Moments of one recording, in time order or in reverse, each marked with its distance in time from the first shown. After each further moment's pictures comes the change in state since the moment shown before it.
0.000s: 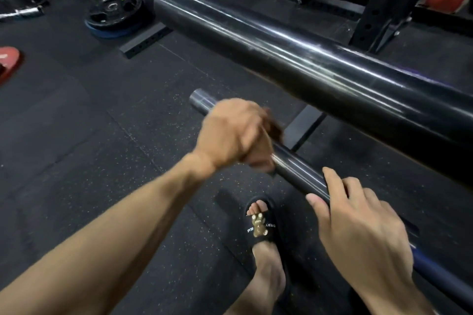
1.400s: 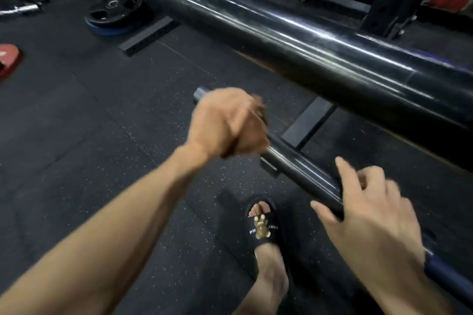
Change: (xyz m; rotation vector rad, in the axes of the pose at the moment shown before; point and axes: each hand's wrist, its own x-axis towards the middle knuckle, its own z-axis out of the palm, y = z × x) left_hand 0.010 -0.032 0.001 0.000 0.060 -0.113; right_hand 0.014 -0.002 0.000 0.111 0.022 0.081
